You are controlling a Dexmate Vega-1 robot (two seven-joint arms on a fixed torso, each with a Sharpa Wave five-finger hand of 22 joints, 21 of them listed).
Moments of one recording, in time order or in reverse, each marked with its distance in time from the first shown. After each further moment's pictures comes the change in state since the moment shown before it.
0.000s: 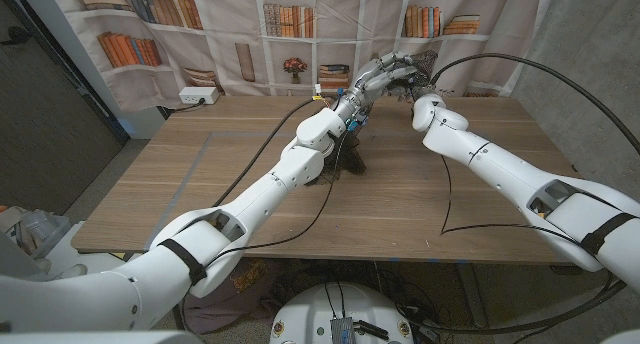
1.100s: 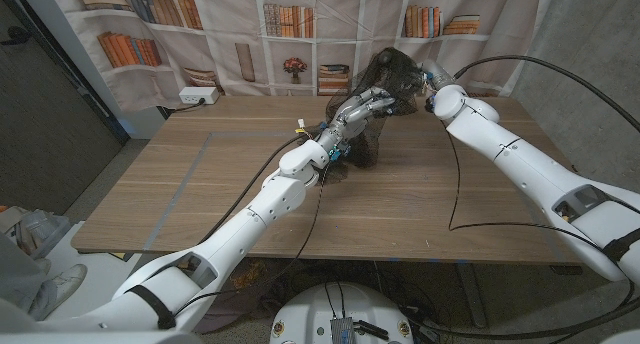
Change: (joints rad) left arm 0.216 0.141 -0.048 -0.233 -0.129 0.163 0.055; left_hand 0.000 0.000 0.000 0.000 0.000 -0.009 0.002 0.015 -0.014 0.000 0.000 0.000 0.003 0.008 -0.005 -0.017 0.018 0.000 0.000 0.000 0.000; right arm -0.064 -0.081 0.157 -0.105 0.247 0.069 0.013; right_hand 0.000 0.000 0.000 0.000 0.001 -0.004 0.003 -0.001 0.000 0.000 0.000 0.000 0.000 0.002 0.002 0.000 0.002 -0.006 0.006 0.014 -0.018
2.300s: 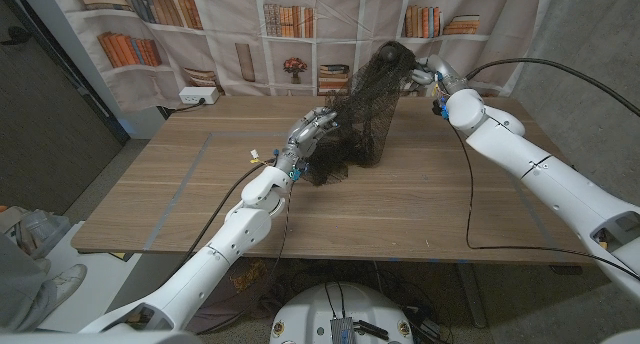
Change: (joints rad) left arm 0.232 0.128 -0.160 -0.162 -0.082 -0.043 0.230; left_hand 0.000 0.000 0.000 0.000 0.000 -0.004 -0.004 0.021 -0.011 0.000 0.000 -0.004 0.000 0.004 0.003 -0.015 0.019 0.000 0.000 0.000 0.000; right arm -0.170 -0.136 0.096 -0.245 0.039 0.090 -0.017; right_hand 0.000 0.000 -0.004 0.004 -0.001 -0.005 0.002 -0.002 0.001 0.000 0.000 -0.008 0.005 -0.002 -0.002 -0.008 0.002 -0.005 -0.005 0.007 -0.019
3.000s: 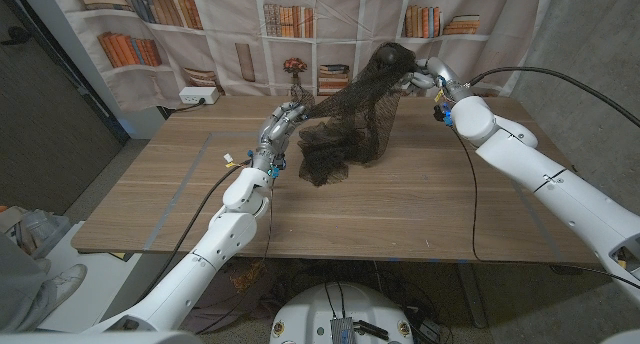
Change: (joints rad) left arm 0.051 0.018 -0.085 -0.016 -0.004 -0.068 0.089; left_hand 0.000 0.000 -0.003 0.003 0.000 -0.005 -0.005 0.008 -0.008 0.002 -0.002 0.000 0.002 0.005 -0.005 -0.008 0.009 0.000 0.000 0.000 0.000; right arm -0.103 -0.040 0.073 -0.083 0.052 0.110 0.007; right_hand 0.000 0.000 -0.004 0.004 0.000 0.004 -0.004 -0.004 0.000 -0.001 -0.001 -0.007 0.000 0.000 0.000 0.000 0.003 -0.006 0.001 0.008 -0.009
